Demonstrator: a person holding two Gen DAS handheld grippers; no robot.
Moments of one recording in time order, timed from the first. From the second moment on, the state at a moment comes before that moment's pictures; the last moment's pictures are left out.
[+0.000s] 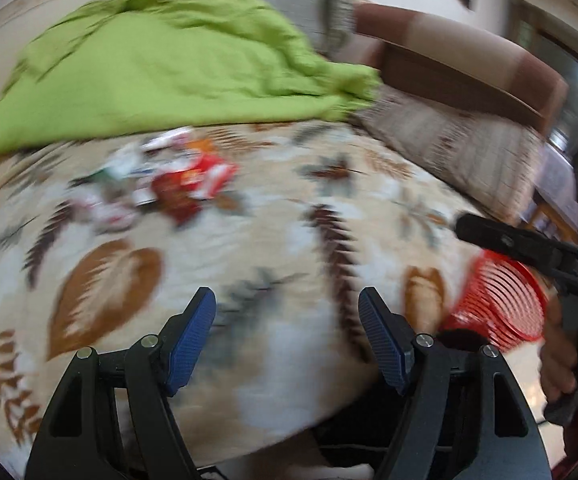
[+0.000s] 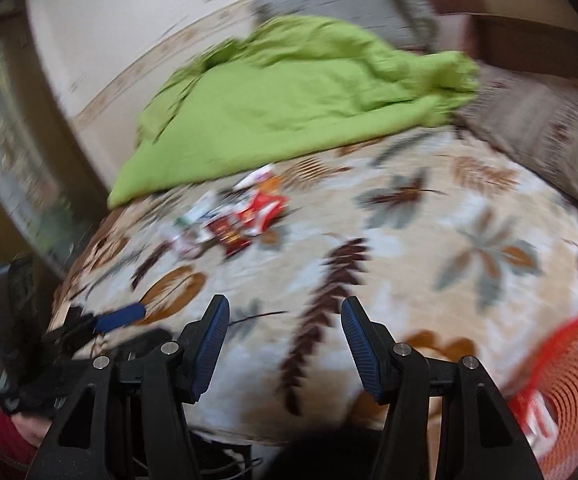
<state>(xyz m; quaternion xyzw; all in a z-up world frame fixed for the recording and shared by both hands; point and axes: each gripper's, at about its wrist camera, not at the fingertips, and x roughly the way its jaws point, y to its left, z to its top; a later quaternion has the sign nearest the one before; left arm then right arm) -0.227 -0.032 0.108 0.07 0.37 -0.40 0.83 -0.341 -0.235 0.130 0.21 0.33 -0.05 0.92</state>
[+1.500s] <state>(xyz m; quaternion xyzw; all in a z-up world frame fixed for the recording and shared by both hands) 0.016 0.009 0.031 -0.13 0.48 -0.17 0.85 -0.154 -0.184 0.079 0.18 0.36 0.04 0.91</state>
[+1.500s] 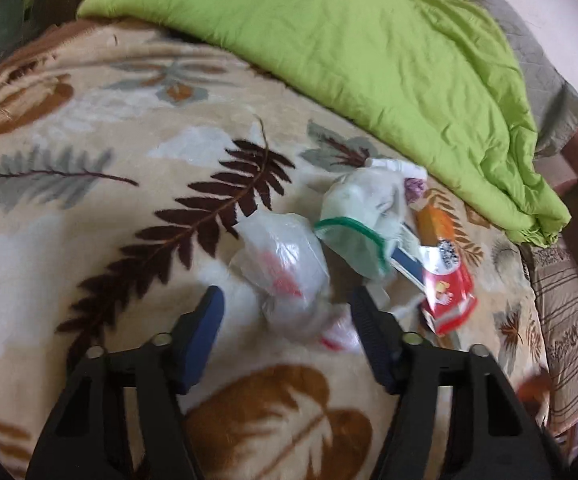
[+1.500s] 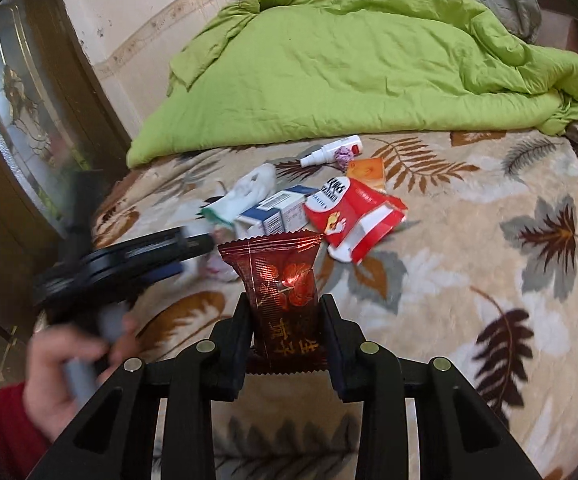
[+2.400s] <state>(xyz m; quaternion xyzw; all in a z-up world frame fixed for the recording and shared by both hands) -0.173 0.003 0.072 0.05 0.33 -0.28 0.90 -0.245 -0.186 0.083 0.18 0.34 0.01 0.92</state>
